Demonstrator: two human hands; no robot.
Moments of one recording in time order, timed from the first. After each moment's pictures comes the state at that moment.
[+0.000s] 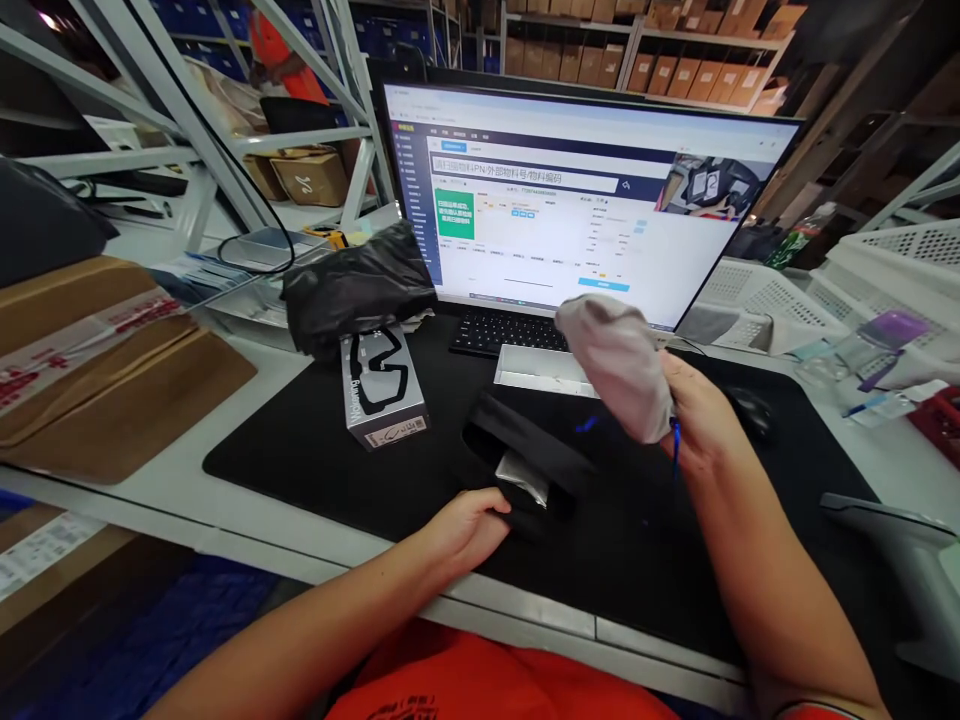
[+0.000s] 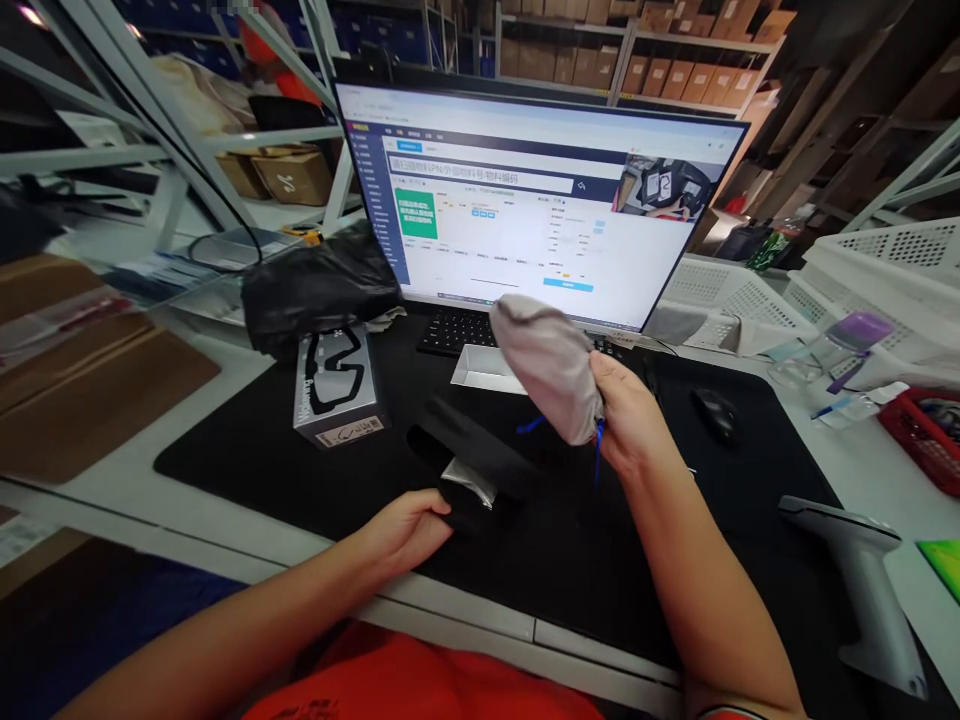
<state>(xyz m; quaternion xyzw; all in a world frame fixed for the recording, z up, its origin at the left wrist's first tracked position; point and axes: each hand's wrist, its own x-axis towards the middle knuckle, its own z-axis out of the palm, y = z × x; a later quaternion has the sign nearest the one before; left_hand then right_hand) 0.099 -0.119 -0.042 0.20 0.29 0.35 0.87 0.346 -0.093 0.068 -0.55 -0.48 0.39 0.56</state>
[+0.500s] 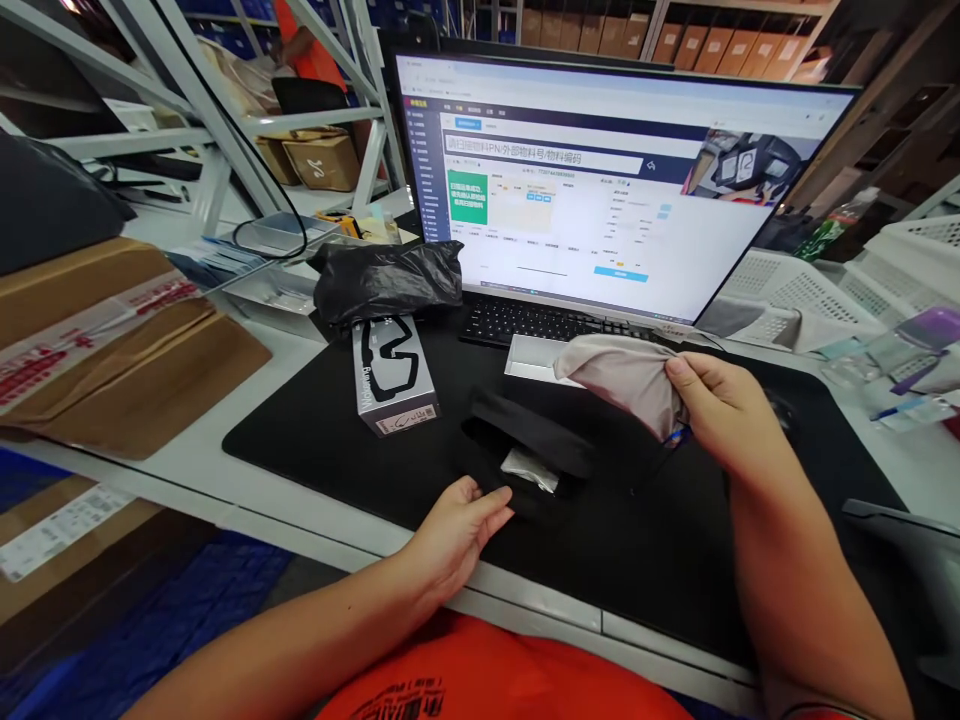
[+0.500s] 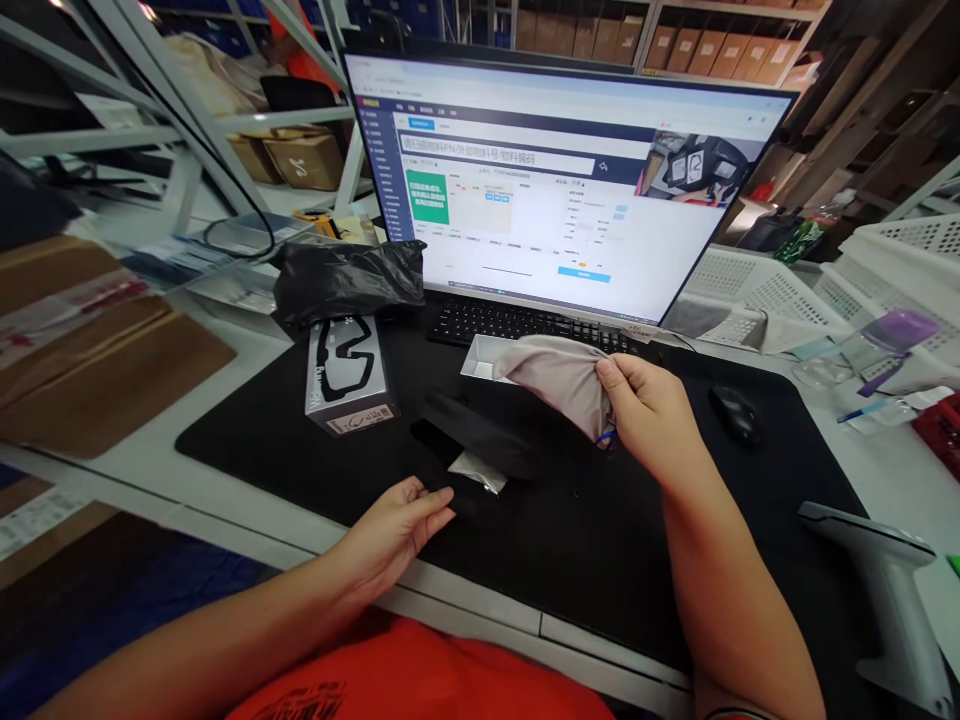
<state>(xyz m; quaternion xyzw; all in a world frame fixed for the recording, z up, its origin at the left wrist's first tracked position) 0.084 -0.141 -0.023 0.14 0.51 0.41 0.74 0.372 -0.109 0.073 -0.64 -0.65 0.15 0.38</state>
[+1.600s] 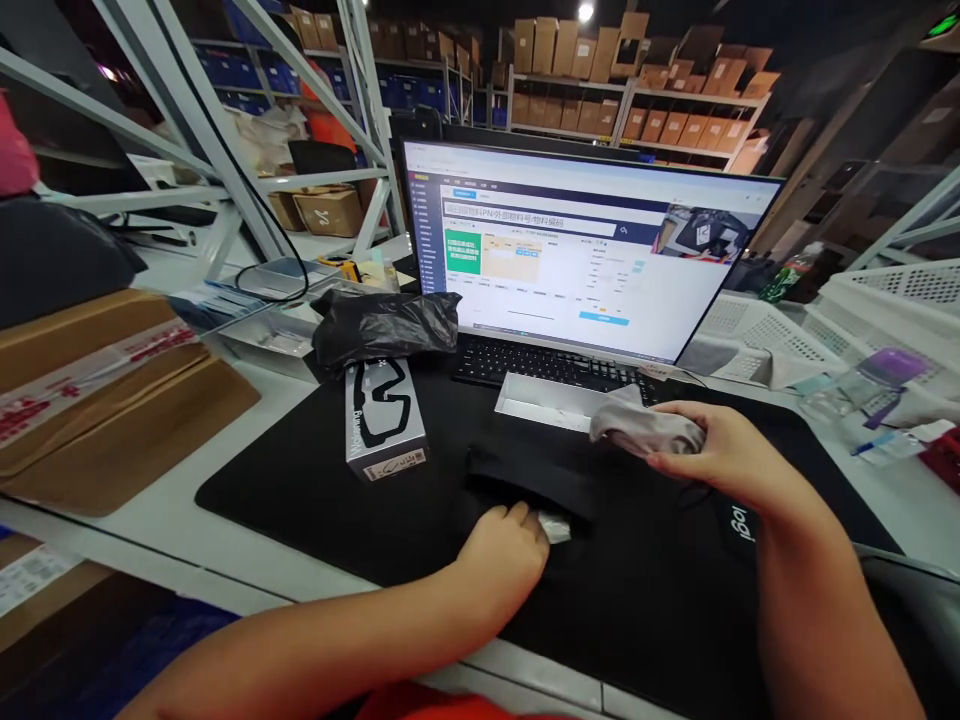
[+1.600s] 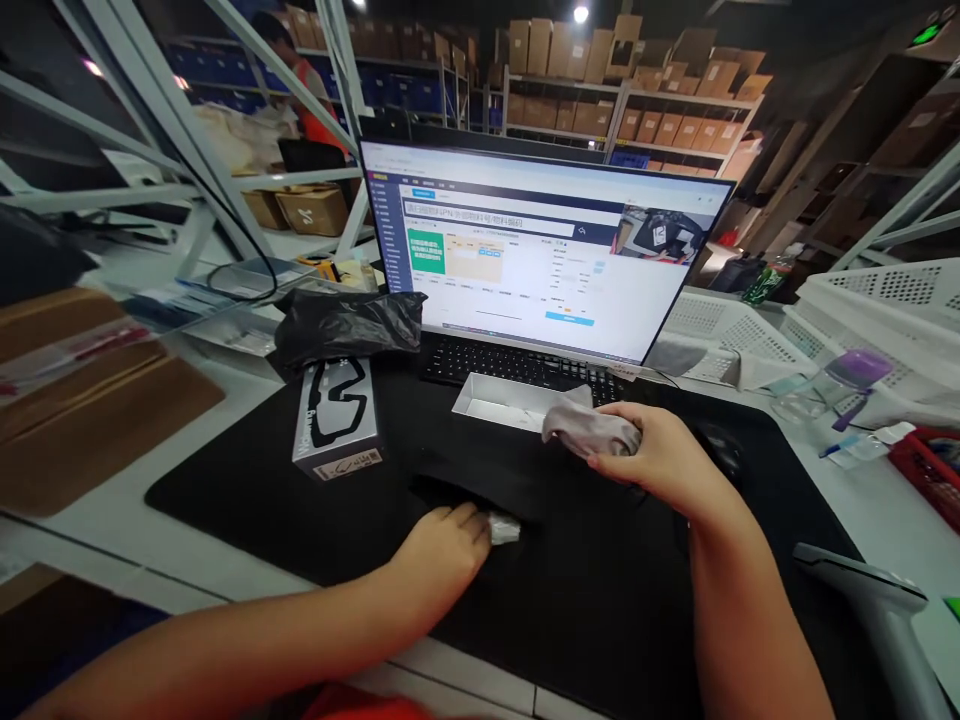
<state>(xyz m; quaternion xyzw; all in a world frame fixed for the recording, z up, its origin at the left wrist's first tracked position) 0.115 -0.105 -0.037 0.95 0.29 0.00 0.05 0.409 -0.106 0.087 -0.70 -0.60 0.25 0.29</state>
